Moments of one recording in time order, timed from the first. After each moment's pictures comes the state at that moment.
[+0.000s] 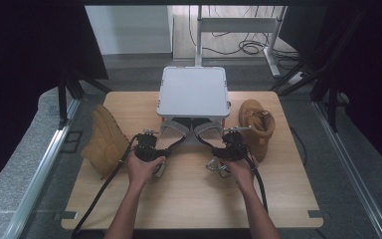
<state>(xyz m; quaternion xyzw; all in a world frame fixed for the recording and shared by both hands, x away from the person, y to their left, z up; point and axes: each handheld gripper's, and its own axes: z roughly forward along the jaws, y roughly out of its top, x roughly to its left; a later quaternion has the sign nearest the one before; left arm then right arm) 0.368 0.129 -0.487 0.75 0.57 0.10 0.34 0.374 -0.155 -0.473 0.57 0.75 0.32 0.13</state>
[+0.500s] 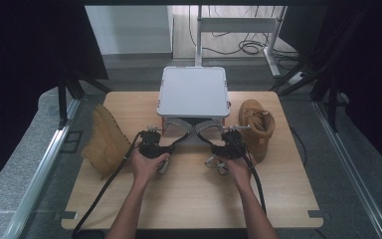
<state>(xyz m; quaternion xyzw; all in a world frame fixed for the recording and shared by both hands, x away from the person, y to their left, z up) 0.379 0.120 -0.486 0.74 0.57 0.10 0.34 0.382 -0.153 -0.479 0.58 0.74 0.32 0.15</state>
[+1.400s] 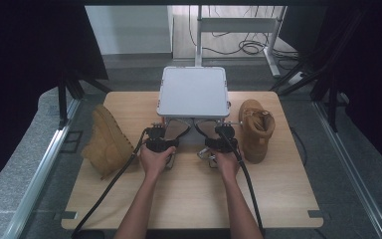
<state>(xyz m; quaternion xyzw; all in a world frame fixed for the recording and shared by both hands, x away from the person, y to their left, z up) 0.407 0.102 -0.502 0.70 0.62 0.10 0.34 0.408 -0.128 -0.491 0.63 0.69 0.32 0.15</state>
